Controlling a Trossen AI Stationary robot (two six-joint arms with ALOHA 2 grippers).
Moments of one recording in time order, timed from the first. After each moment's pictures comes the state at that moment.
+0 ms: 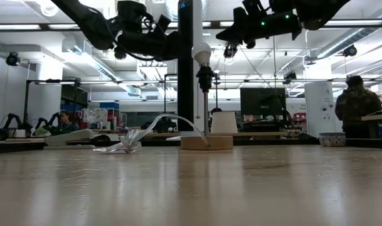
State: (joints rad) left arm 0.51 1.56 0.95 0.65 0.09 0.25; right arm -0.55 1.29 0.87 0.48 -0.15 -0.17
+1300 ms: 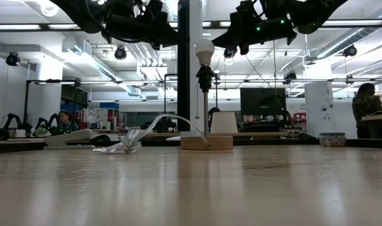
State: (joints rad) left arm 0.47 1.40 0.94 0.43 0.20 0.28; right arm -0.53 1.35 0.89 0.45 -0.21 -0.16
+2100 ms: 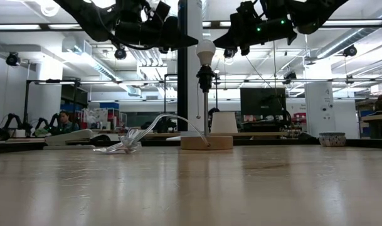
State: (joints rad) left arm 0.45 1.51 0.95 0.58 0.17 0.27; right arm -0.53 1.35 0.89 0.44 -0.20 -0.16
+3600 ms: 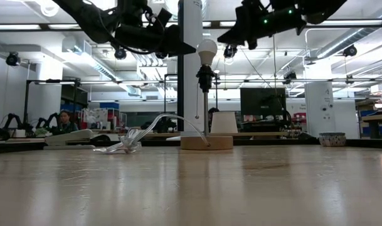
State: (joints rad) left arm 0.45 1.51 0.94 0.54 0.08 0.27; right arm -0.50 1.25 0.89 0.30 -0.11 -0.17
